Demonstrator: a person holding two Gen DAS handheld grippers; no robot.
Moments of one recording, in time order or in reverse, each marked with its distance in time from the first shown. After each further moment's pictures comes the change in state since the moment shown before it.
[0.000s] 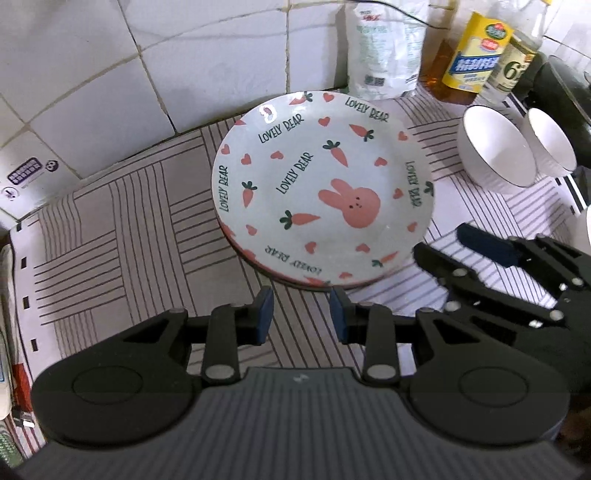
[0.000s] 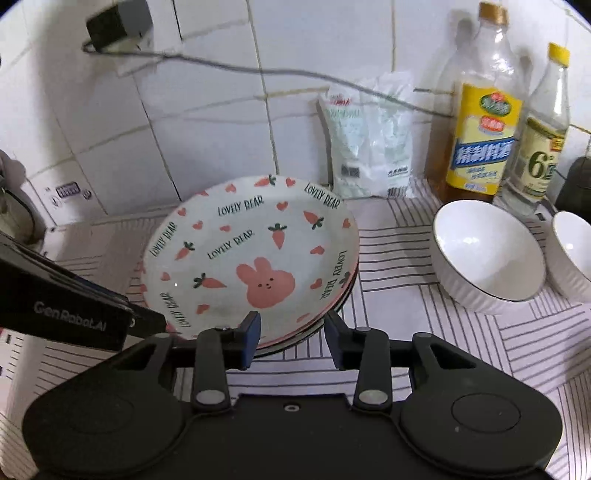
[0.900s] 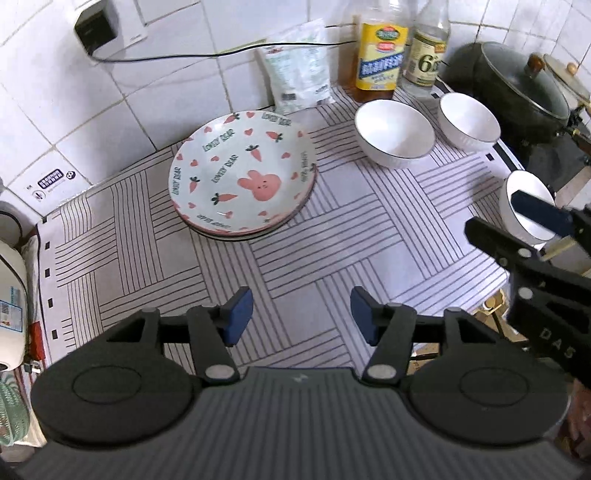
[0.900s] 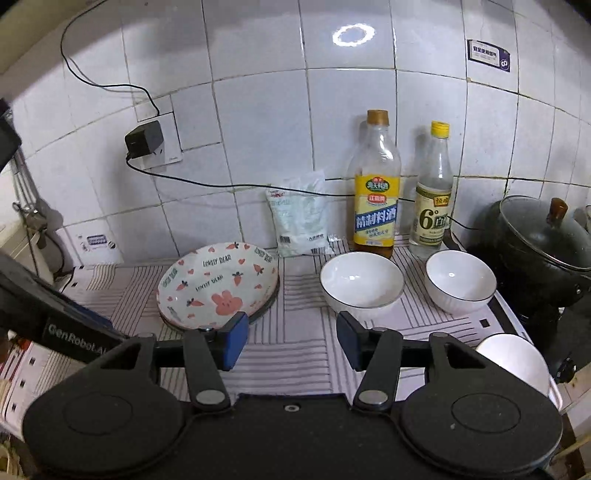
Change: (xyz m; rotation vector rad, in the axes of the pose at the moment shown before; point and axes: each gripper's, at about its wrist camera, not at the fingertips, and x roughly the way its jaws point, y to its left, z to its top) left arm -0.096 -0.121 -0.055 0.049 -0.056 0.060; right arm -0.164 -0.072 -0.035 -0.036 -0.185 -0.005
